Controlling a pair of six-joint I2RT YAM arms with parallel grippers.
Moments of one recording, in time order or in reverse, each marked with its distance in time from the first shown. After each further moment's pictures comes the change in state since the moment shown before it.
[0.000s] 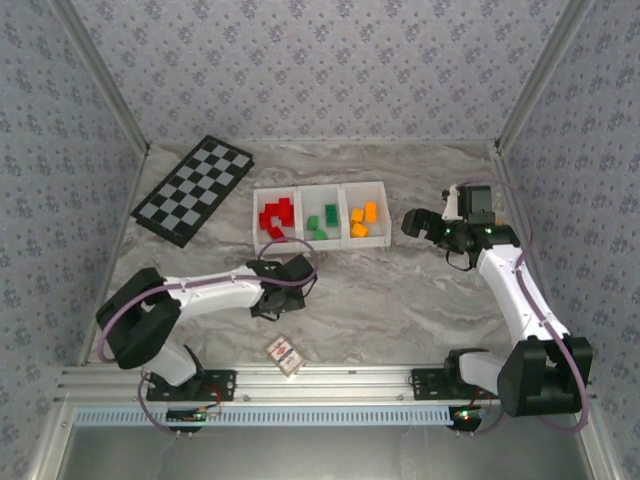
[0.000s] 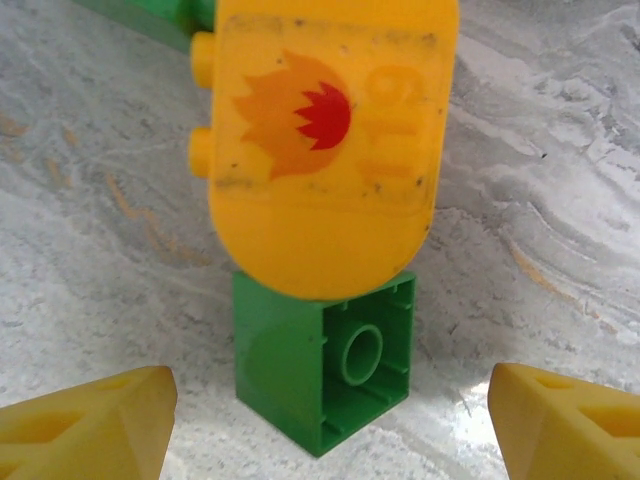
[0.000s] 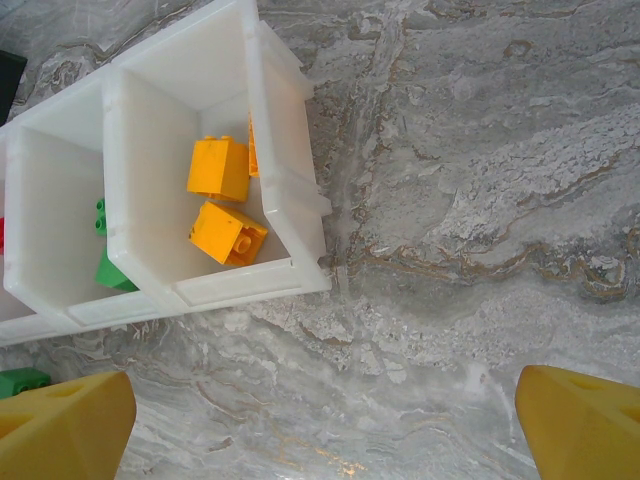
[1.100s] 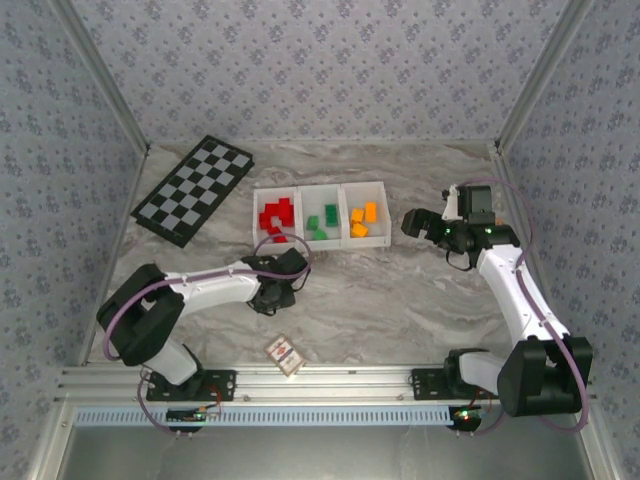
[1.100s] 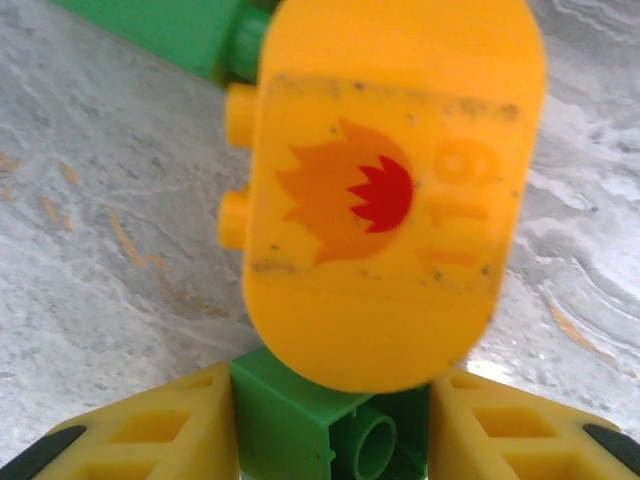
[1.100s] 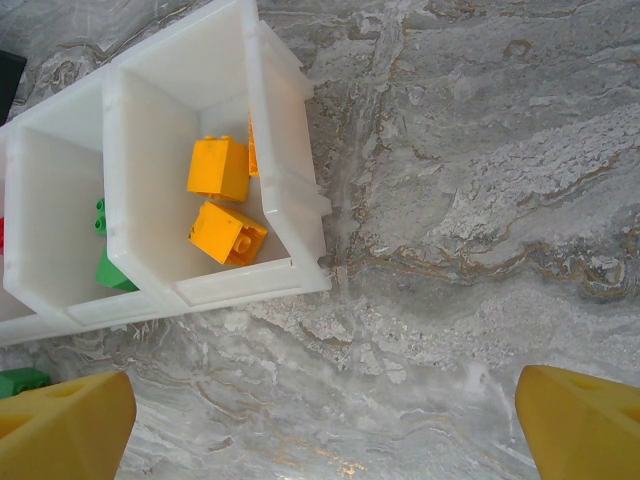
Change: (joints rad) left arm 0.076 0.001 -0.026 0.050 0.061 0.041; right arm 0.000 0.000 0.000 0.000 0.000 0.000
